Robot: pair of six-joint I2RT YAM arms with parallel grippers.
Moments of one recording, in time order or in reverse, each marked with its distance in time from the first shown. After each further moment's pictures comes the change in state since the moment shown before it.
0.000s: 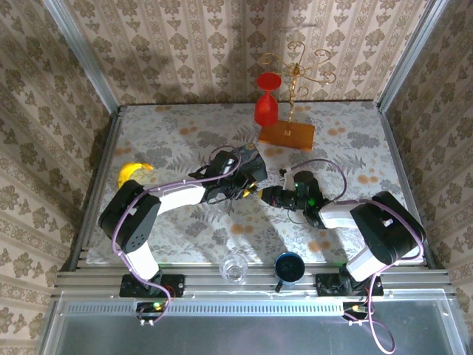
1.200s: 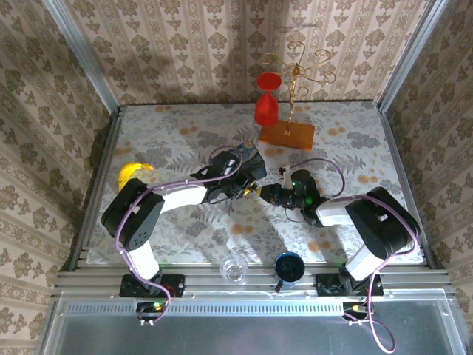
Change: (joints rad) left arm -0.006 0.027 0.000 0.042 -0.042 -0.001; right arm 0.014 0.051 0.029 0.024 0.049 0.062
